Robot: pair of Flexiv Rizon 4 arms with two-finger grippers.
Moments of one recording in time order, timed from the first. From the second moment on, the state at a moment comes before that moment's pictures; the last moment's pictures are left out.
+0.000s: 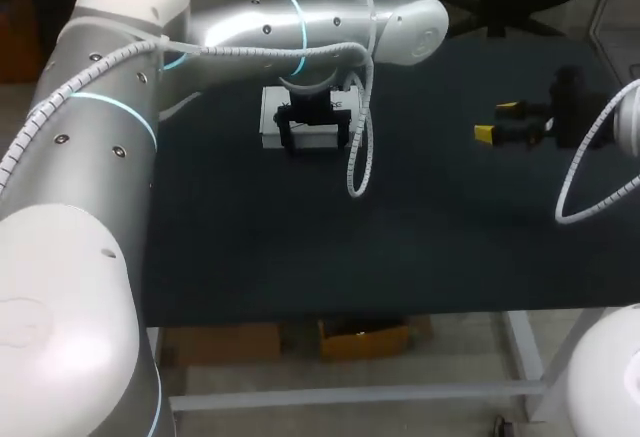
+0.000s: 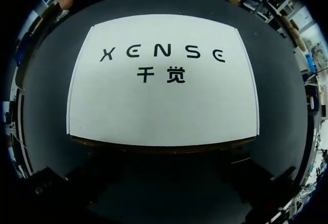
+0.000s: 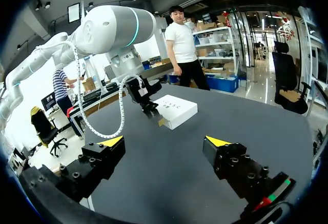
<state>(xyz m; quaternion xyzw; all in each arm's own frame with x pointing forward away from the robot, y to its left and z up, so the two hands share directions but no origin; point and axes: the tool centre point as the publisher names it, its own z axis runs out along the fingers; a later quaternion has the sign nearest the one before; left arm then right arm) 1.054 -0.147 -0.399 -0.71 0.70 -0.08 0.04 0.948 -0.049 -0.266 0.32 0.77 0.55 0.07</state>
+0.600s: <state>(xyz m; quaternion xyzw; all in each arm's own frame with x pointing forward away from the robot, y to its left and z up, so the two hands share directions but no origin) 1.097 -0.140 -0.397 -0.71 0.69 -0.11 0.06 0.948 -0.049 -0.266 0.32 0.77 0.55 0.07</state>
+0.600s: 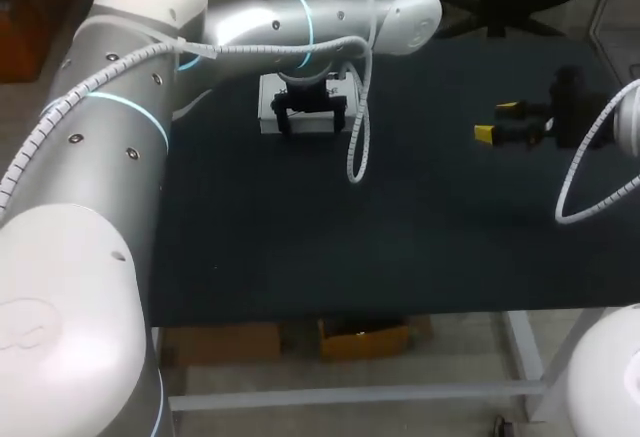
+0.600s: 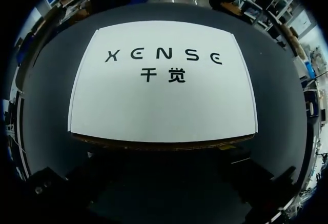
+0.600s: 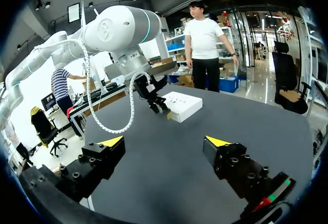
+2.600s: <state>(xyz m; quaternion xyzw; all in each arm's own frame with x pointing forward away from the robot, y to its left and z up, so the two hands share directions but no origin) 0.963 -0.093 -0.315 -0.52 0.84 -0.13 -0.02 0.949 -0.049 -0.266 0.32 0.77 0.55 0.07</state>
